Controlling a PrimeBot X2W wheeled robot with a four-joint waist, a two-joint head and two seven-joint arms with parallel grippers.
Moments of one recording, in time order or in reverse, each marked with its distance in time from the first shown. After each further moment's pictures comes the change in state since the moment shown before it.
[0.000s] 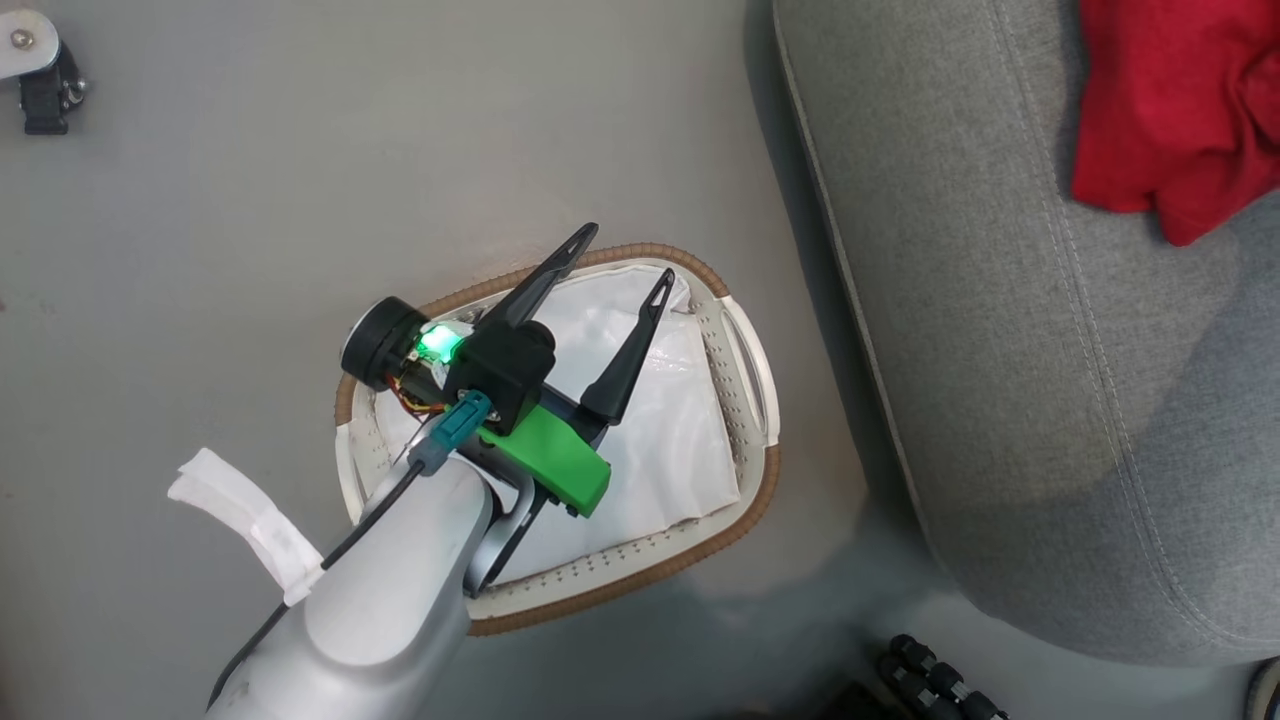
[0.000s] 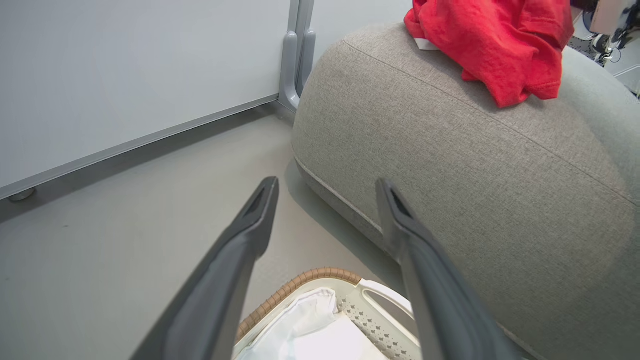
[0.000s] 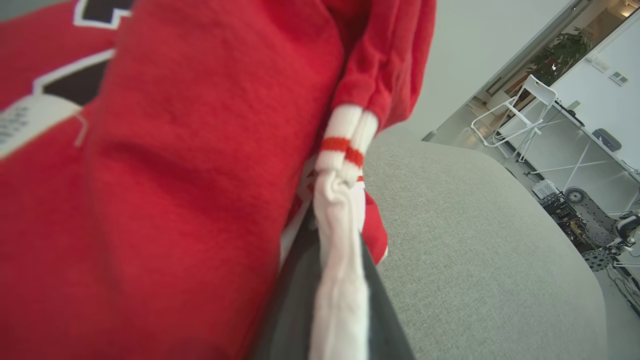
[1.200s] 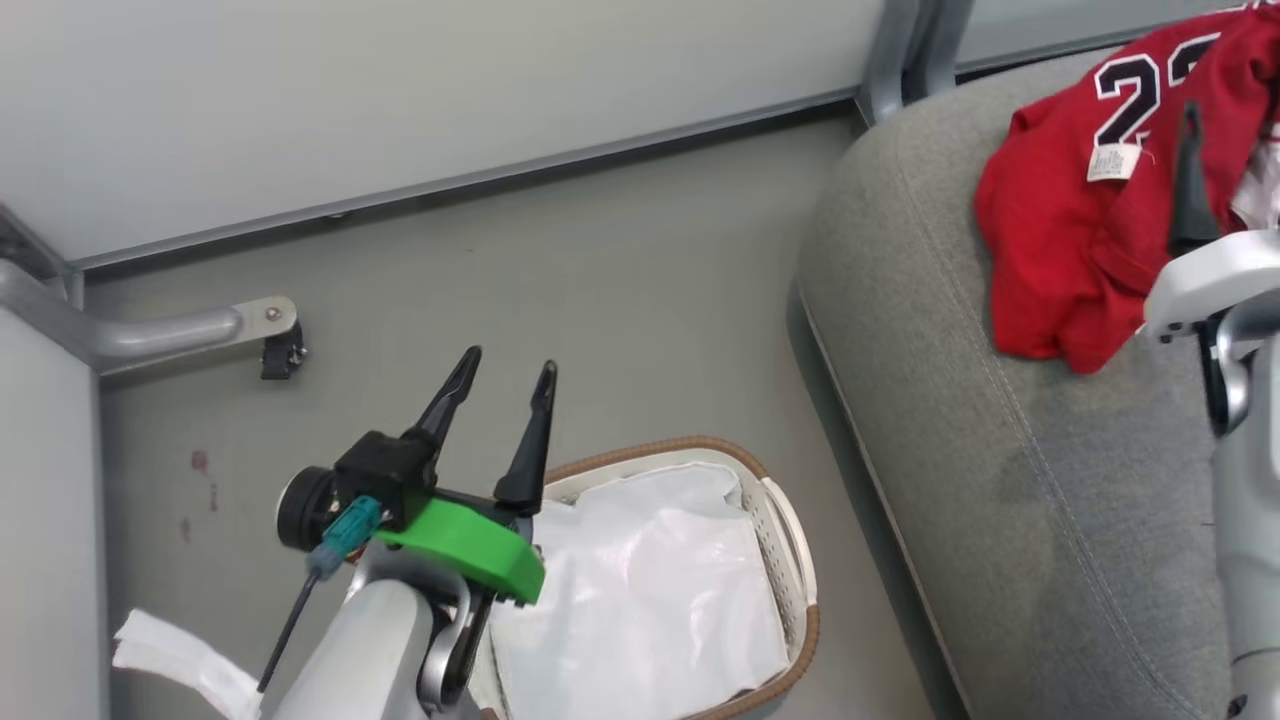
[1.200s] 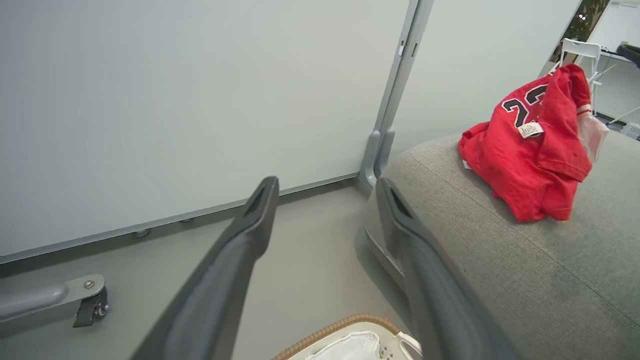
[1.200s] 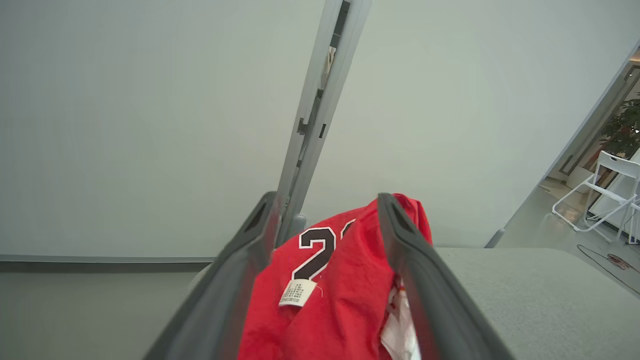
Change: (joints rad) left arm 0.273 -0.061 0.249 -0.011 -0.058 0.020 -0.008; right arm 0.234 0.095 0.267 -0.178 0.141 0.000 0.000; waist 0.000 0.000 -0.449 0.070
